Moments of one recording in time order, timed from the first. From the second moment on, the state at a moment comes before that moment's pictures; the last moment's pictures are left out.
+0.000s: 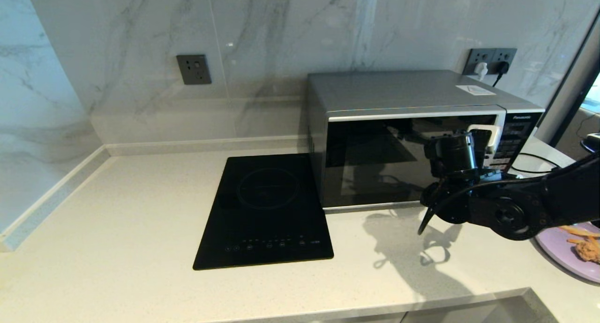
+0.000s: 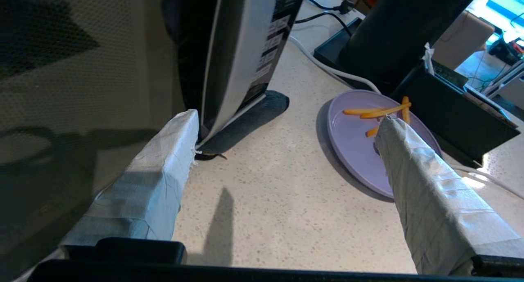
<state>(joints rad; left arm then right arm) 0.00 0.00 0.00 -0.01 0.02 -0.07 0.38 1.95 -1.06 -0.42 -1.26 0.28</state>
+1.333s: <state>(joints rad) 0.00 0.00 0.00 -0.01 0.02 -0.07 0.20 2.13 -1.24 -0.41 -1.16 0.24</state>
